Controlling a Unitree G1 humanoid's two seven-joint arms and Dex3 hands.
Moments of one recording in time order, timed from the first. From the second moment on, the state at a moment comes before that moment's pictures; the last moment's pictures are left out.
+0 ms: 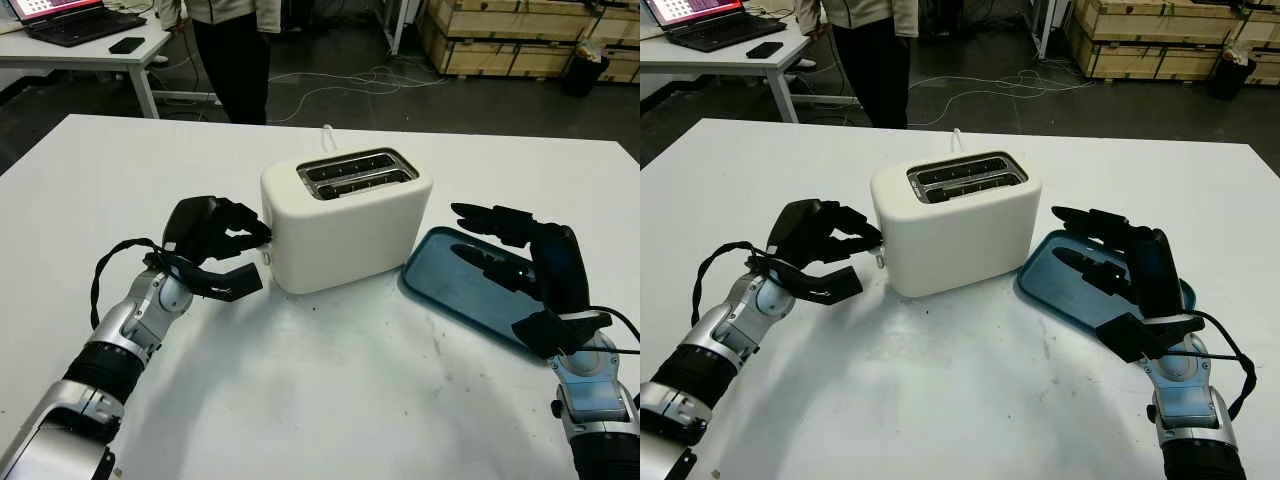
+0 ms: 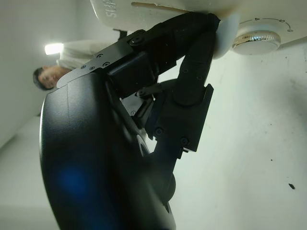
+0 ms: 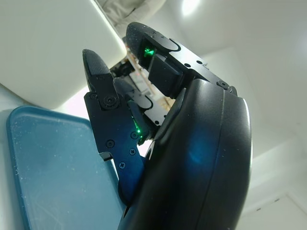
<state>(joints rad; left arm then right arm) -0.43 0.45 -0.33 0.45 0.51 -0.27 0.24 -0.11 -0.41 -0.15 0.24 -0.21 -0.59 0.00</state>
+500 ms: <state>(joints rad) -0.33 0.69 -0.18 0.07 0.50 -0.33 0.01 -0.24 -0.49 -0.18 0.25 -0.09 -0.48 0.15</state>
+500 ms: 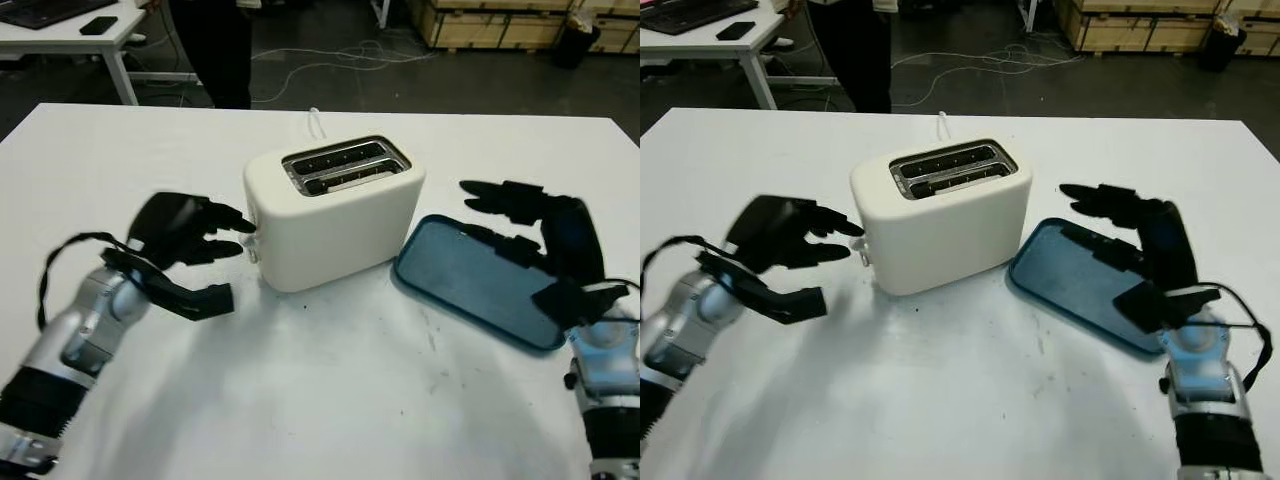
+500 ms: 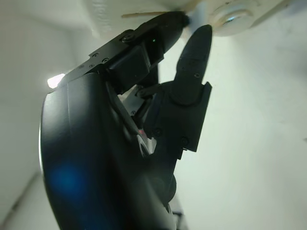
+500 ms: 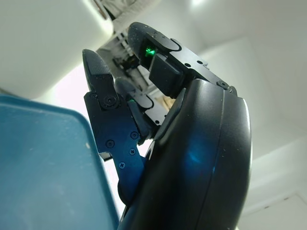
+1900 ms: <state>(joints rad) -0.58 0.82 -0.08 0.06 0.57 -0.12 -0.40 -0.70 -0.76 0.05 0.47 -0.33 -0.37 0.39</state>
